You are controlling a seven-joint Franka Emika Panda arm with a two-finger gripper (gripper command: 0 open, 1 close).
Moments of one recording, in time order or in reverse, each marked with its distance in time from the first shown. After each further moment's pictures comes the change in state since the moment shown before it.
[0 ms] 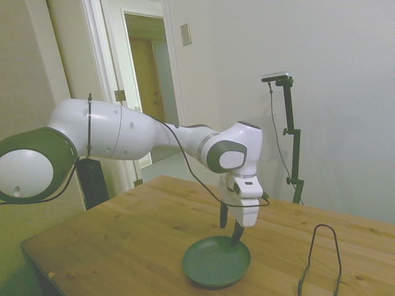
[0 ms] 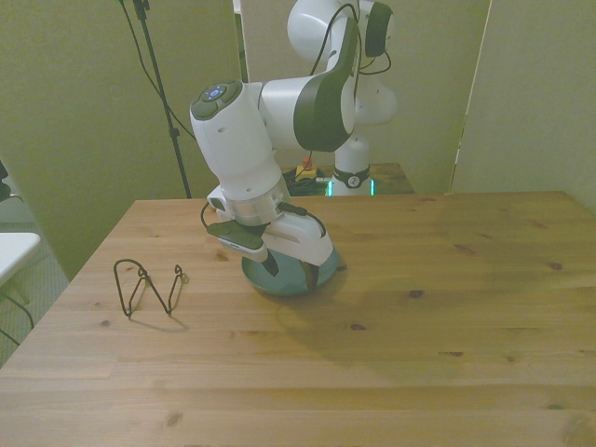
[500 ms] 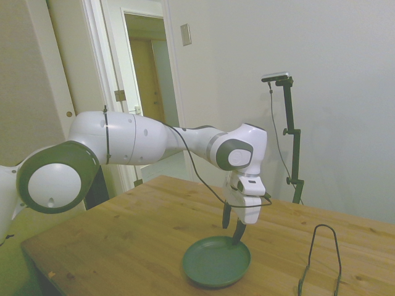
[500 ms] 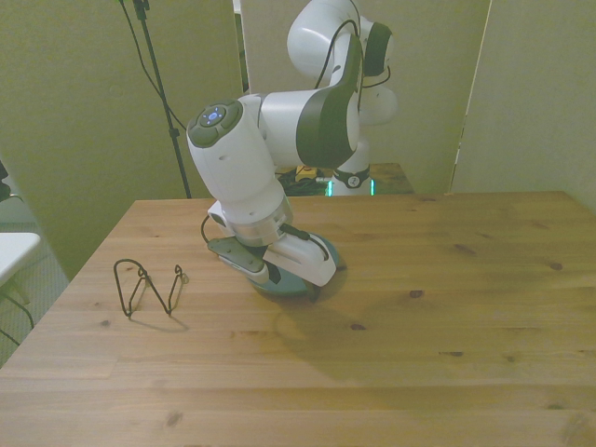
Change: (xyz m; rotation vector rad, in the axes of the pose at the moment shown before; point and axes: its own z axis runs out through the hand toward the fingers) arm 0.002 -0.031 0.014 -0.083 0.011 0.036
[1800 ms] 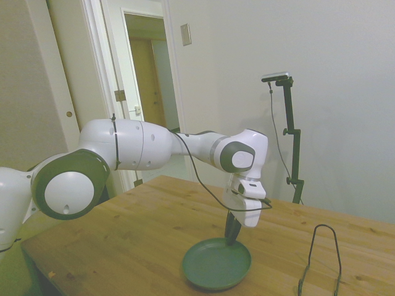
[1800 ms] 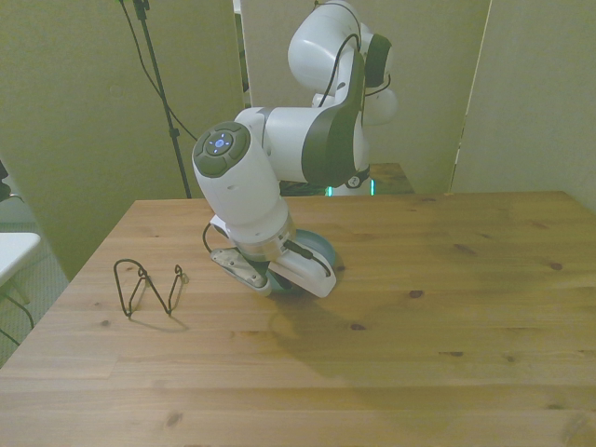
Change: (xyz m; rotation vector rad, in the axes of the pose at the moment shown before) arm 0.003 -0.002 0.010 -0.079 0.011 0.022
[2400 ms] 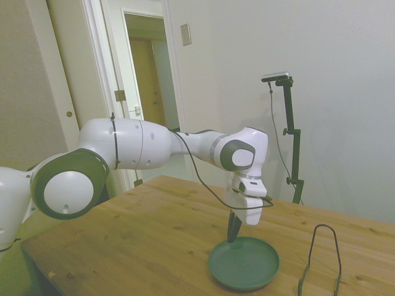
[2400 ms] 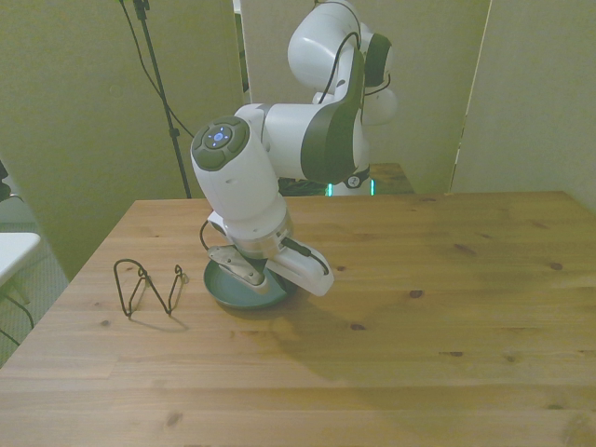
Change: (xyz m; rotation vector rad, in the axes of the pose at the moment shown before) arm -0.002 0.002 -0.017 0.062 0.033 -0.032
